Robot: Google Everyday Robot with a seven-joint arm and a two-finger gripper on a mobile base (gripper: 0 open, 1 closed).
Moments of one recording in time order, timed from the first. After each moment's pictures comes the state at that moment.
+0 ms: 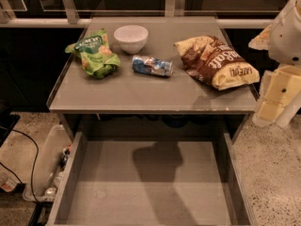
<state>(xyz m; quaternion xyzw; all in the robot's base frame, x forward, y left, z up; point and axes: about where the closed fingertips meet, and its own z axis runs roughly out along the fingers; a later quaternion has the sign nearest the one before) 0.438 -0.217 0.976 -0.60 0.78 -0.03 0.16</state>
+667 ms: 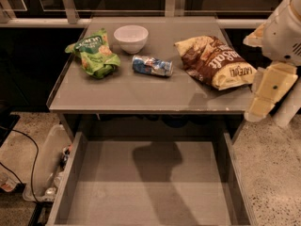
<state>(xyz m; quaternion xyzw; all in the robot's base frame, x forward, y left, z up) 0.450 -0.208 0.976 -0.60 0.78 -0.03 0.18</state>
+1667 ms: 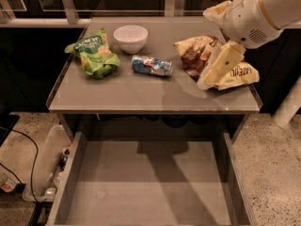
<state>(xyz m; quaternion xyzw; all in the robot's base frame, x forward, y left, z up) 0.533 -0.133 0.994 -0.62 0.69 0.04 0.37</state>
